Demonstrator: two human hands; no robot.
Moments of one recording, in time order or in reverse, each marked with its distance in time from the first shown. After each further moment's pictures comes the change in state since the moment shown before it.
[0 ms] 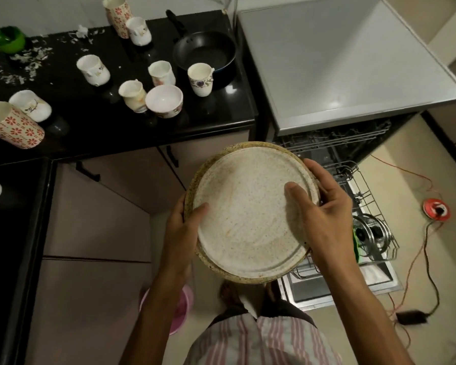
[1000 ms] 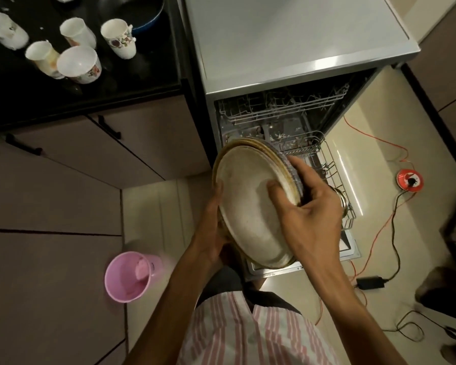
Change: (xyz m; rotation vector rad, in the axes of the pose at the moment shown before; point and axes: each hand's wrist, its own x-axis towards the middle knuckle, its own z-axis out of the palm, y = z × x) left_hand -0.062 -0.084 0.229 -0.137 -0.173 -0.468; right_hand 0.008 0.026 -0.188 -0.349 0.042 -0.081
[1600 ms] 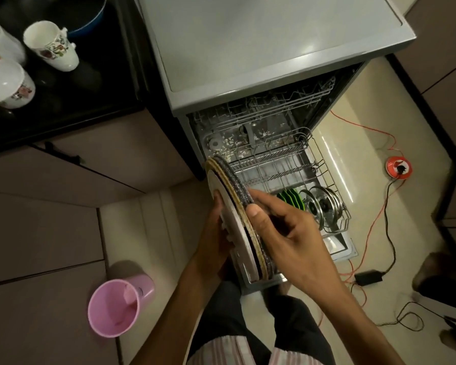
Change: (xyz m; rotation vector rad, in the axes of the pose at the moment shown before) left_hand 0.132 -0.022 0.010 -0.074 -0.241 0.044; right_hand 0.070 0.040 0.015 0.119 -0.396 0.001
